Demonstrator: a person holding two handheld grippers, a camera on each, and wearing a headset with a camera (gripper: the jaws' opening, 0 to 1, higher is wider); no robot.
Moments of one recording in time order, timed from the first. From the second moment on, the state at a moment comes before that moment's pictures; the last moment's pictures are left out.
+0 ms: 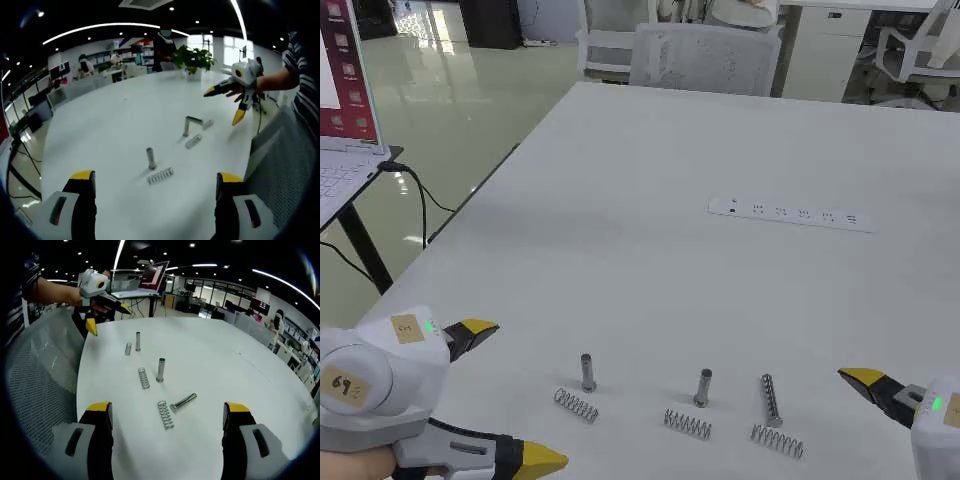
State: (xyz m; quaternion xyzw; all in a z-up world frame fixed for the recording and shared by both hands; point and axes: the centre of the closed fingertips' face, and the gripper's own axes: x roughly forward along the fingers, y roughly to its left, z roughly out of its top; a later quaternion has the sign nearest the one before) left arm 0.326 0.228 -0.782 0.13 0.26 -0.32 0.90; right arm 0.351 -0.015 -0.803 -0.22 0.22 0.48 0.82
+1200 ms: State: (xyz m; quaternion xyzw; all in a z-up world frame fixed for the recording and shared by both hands) left arm 0.322 0.226 -0.782 0.13 0.27 -0.32 0.90; right arm 0.357 -0.018 -0.806 -0.21 0.23 0.48 0.82
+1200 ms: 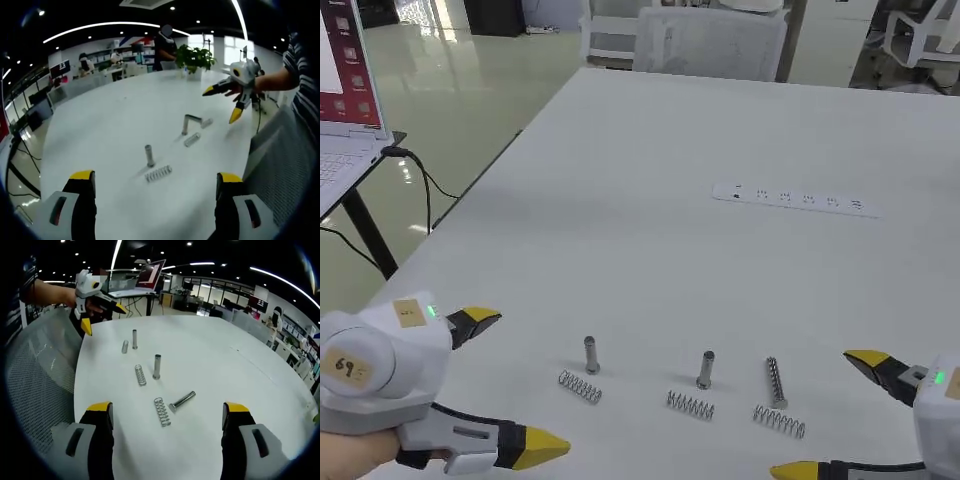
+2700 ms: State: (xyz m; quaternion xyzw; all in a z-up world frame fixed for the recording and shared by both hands) left arm 0.322 0.224 -0.784 0.13 0.27 -0.32 0.90; right arm 0.347 -0.014 -0.812 -0.21 0.24 0.50 0.81
